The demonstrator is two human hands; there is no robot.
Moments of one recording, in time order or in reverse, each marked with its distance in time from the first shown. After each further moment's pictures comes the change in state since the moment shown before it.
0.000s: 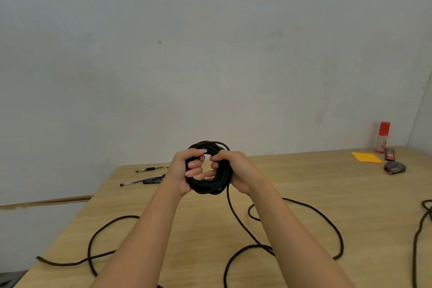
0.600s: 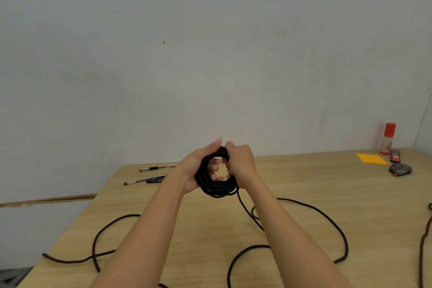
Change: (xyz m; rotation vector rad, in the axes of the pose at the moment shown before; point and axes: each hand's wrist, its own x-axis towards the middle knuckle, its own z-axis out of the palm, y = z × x) left_hand -0.013 0.010 0.018 0.306 -0.075 -0.090; right_hand 0.011 -0.006 0.015 -0.294 0.480 -0.148
